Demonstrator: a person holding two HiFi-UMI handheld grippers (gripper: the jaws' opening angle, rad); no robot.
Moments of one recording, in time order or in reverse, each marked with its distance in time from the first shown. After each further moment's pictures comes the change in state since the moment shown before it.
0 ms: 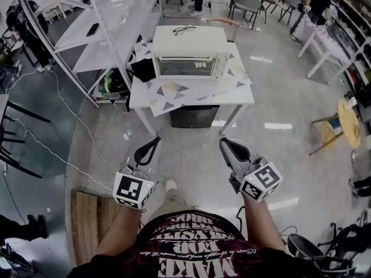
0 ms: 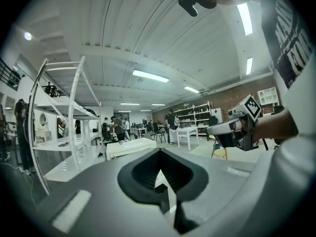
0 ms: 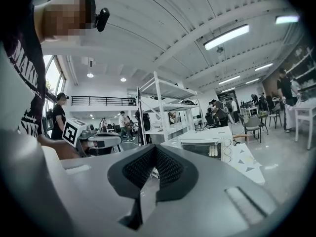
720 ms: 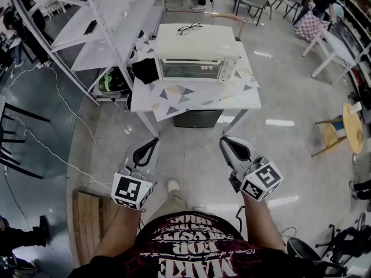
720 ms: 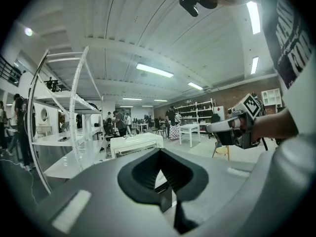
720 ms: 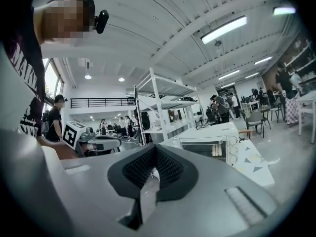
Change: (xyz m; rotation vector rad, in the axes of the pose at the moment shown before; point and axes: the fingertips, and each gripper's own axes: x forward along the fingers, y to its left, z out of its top) left arm 0.037 0.057 -0.021 -0.034 0.053 0.009; right arm 0.065 -0.033 0.000 0.042 0.020 0.014
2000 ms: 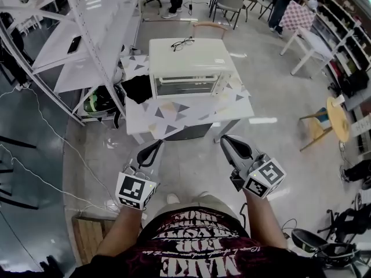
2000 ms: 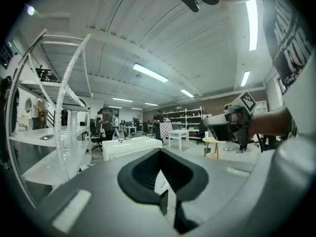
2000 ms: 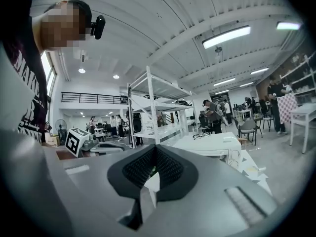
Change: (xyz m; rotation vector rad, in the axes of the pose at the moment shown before) left arm 0.048 0.081 0.001 -0.031 -0.051 -0.170; right arm 0.078 -0.001 0.044 -0.041 -0.018 -0.109
